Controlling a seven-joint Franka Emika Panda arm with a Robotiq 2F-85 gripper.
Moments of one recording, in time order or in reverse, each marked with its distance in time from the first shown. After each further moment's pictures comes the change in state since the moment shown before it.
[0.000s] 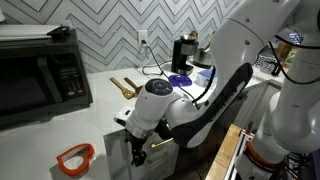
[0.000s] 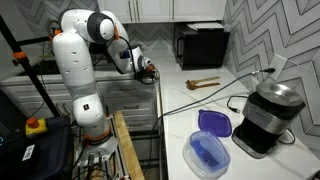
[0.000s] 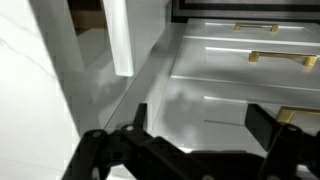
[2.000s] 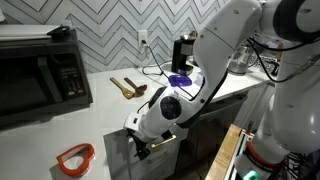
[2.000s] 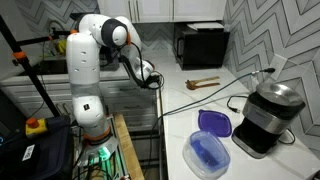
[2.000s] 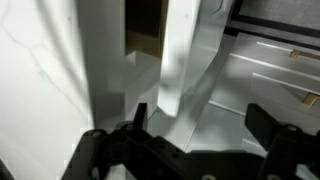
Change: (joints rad) arm 0.009 0.146 -0.152 0.091 -1.068 0.030 0.713
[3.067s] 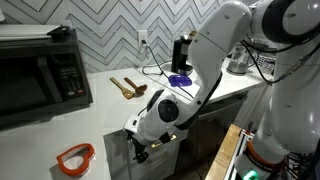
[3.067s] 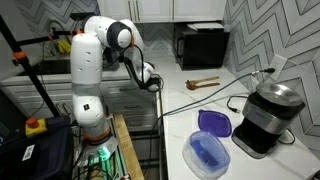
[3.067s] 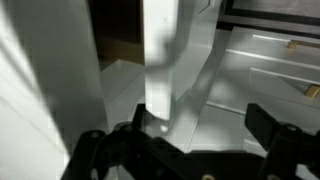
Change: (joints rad) arm 0.000 0.056 0.000 0.027 -0.024 0.000 0.094
